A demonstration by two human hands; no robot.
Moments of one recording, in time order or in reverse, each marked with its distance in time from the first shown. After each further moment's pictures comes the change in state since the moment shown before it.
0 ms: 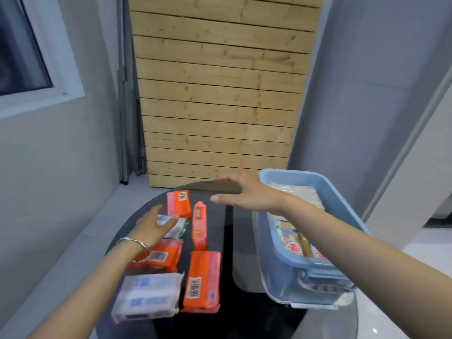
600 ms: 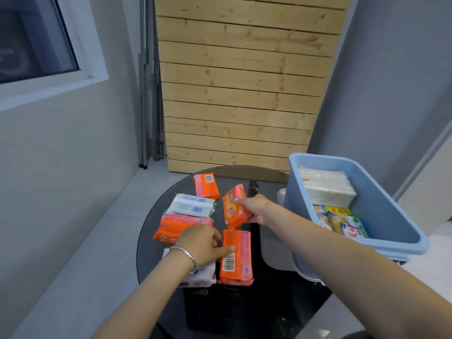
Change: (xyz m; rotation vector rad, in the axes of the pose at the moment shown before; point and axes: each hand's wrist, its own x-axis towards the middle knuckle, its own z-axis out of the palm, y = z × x) left_hand -0.061 -0.008 0.030 0.422 -0.233 0.311; right_hand 0.053 0.026 0.111 0.751 0.185 0.633
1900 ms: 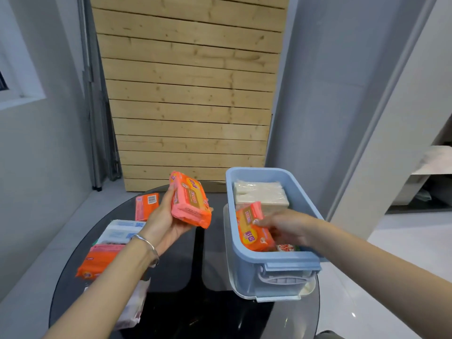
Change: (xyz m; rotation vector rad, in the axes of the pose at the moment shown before) left_hand 0.048 0.109 -0.051 -1.884 -0.031 -0.122; right_hand -0.064 0.005 -0.200 -0.135 -0.149 0.024
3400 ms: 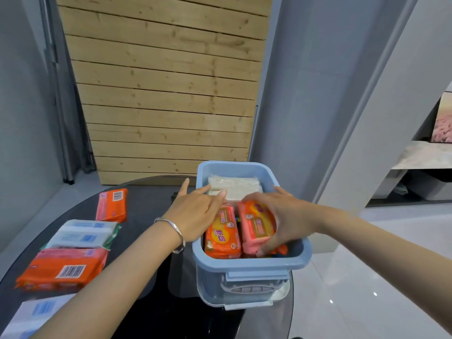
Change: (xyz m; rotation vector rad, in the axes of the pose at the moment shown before) left_hand 0.044 -0.047 0.072 1.910 -0.213 0.425; right_hand -0.006 0.000 -0.077 -1.313 0.061 -0.567
